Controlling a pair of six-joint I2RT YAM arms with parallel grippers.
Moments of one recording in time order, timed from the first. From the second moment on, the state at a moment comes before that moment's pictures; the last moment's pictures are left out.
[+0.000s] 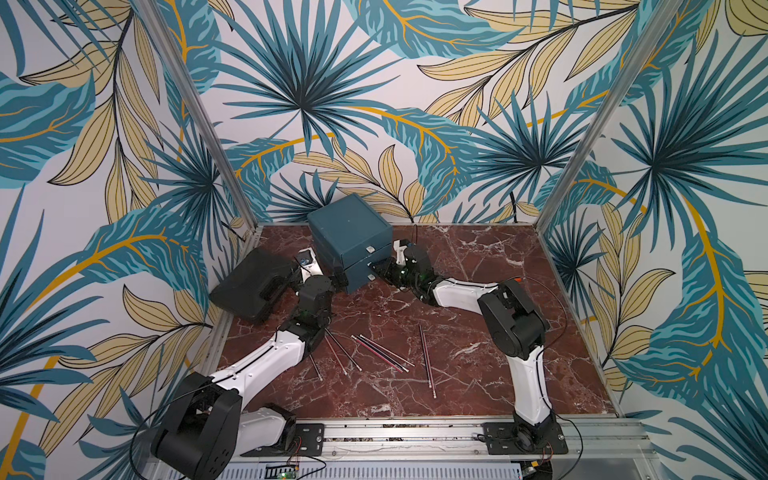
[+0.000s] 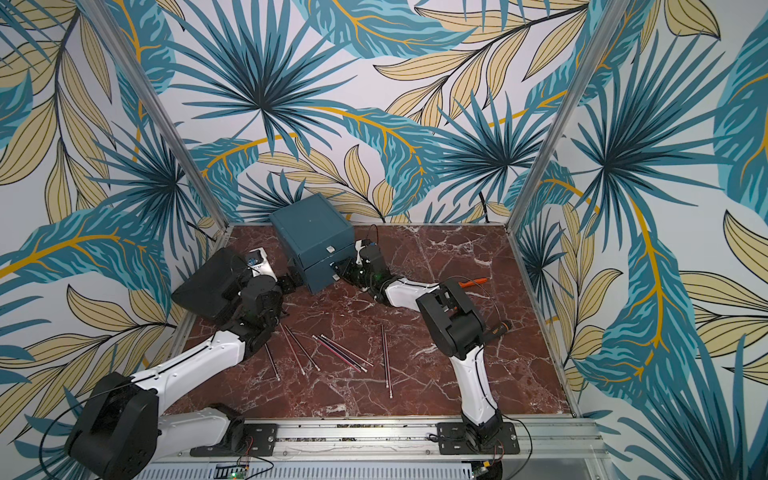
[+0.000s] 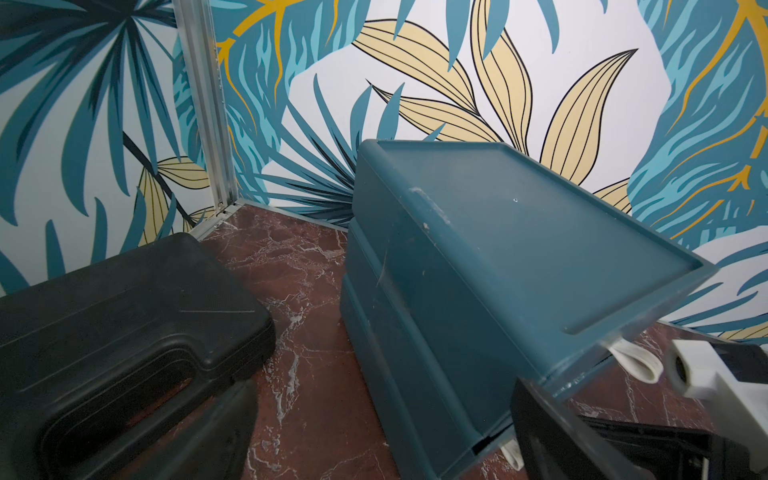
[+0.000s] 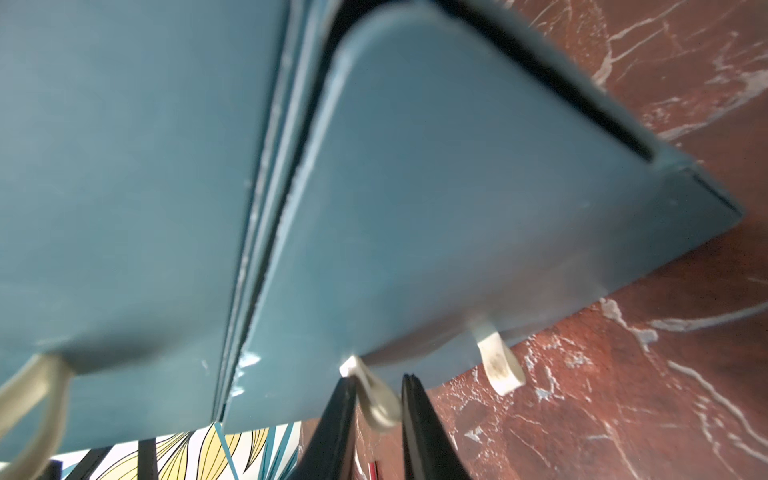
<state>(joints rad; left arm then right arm) -0.40 1.23 0.62 0.42 -0.56 -0.35 0.58 2.14 1.38 0.41 -0.33 1.05</state>
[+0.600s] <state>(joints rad) -0.40 1.20 0.59 0.42 -0.57 -0.35 0.58 2.13 1.32 0.53 -0.34 1.06</state>
